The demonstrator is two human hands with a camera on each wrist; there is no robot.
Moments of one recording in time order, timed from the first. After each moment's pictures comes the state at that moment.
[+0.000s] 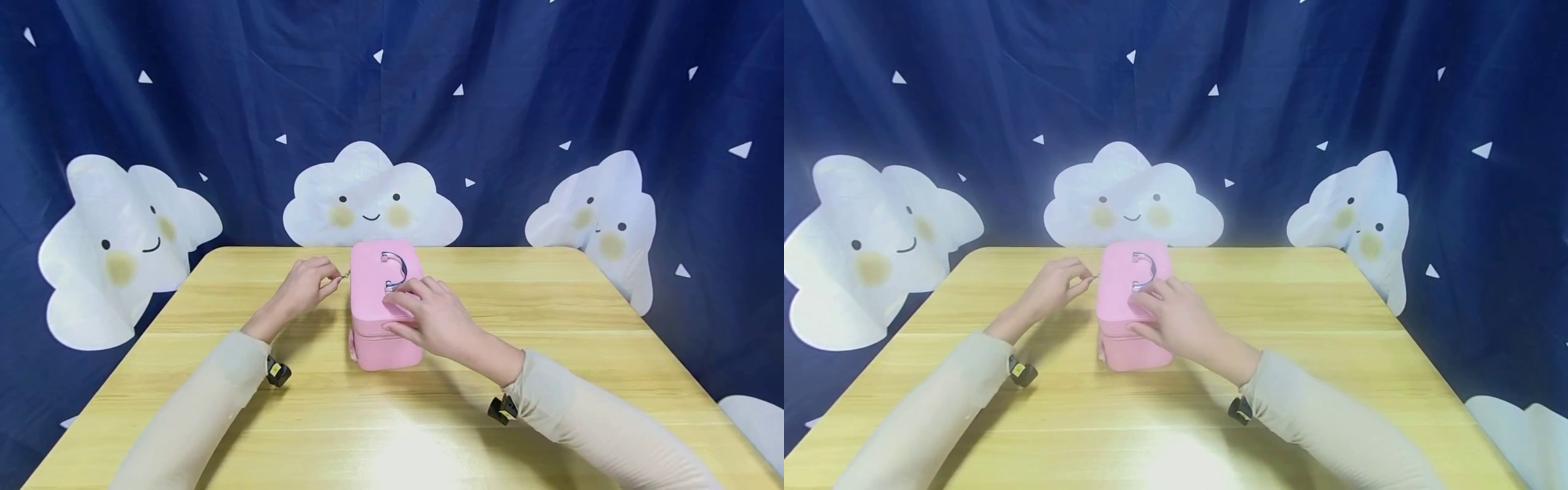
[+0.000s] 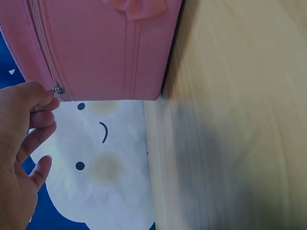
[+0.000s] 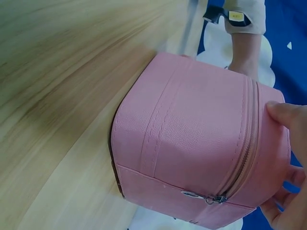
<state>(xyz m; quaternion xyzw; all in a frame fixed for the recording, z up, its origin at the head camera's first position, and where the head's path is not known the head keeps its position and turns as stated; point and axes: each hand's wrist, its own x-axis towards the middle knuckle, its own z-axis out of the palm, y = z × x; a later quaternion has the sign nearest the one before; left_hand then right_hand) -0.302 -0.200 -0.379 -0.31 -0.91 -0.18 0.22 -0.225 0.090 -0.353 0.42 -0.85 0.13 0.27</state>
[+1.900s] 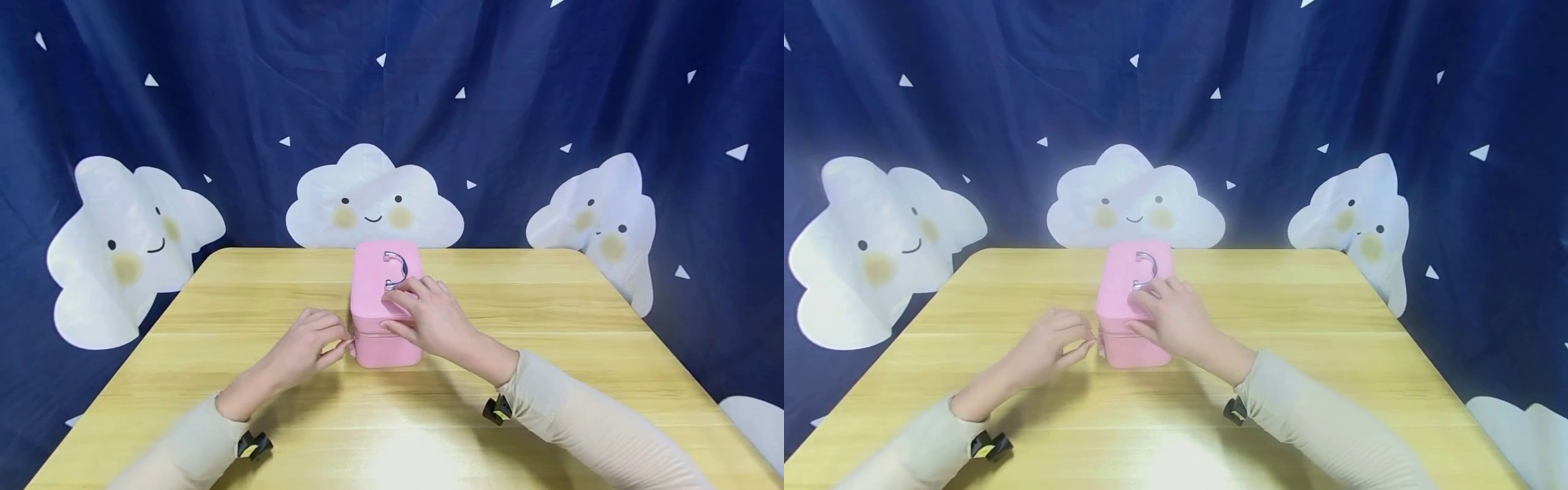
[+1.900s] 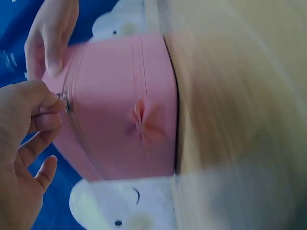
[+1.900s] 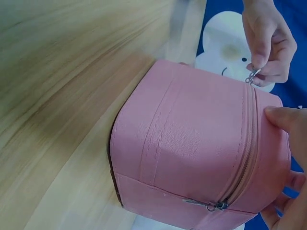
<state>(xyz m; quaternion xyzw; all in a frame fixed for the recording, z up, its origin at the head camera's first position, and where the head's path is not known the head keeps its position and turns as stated) -0.195 -0.183 -0.384 -0.44 -0.83 -0.19 0.29 -0.224 0.081 -0.354 0.40 -0.87 0.12 0.27</state>
